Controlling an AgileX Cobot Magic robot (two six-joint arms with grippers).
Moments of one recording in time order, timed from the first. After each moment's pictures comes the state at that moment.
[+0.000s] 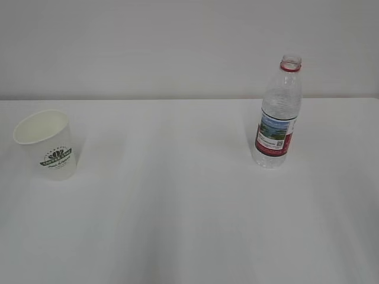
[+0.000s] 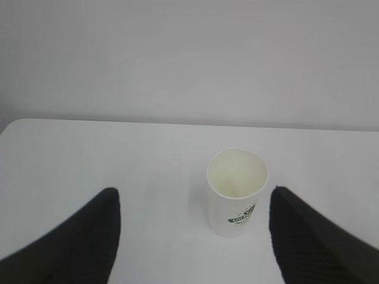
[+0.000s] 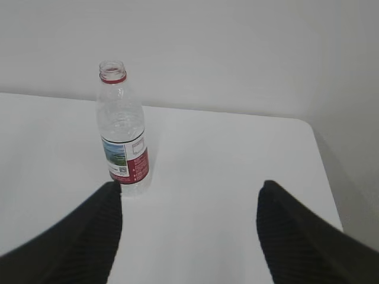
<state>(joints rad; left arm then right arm) 0.08 0.43 -0.54 -0.14 0.48 0.05 0.08 0.43 -0.60 -0.03 0.62 -0.05</state>
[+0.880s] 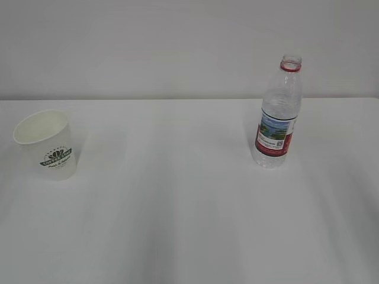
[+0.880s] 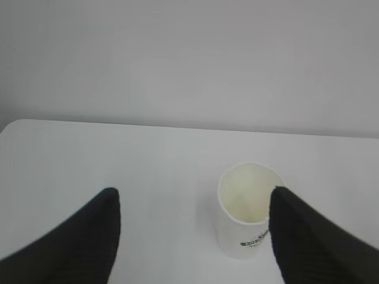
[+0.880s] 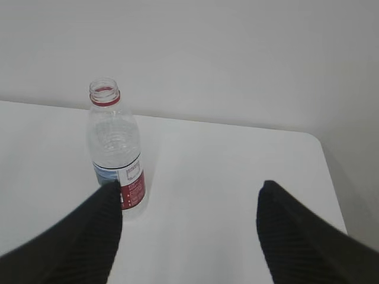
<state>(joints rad) 0.08 0.65 -0.55 -0.14 0.29 0.05 0.08 0.66 -0.63 -0.03 0.44 -0.06</state>
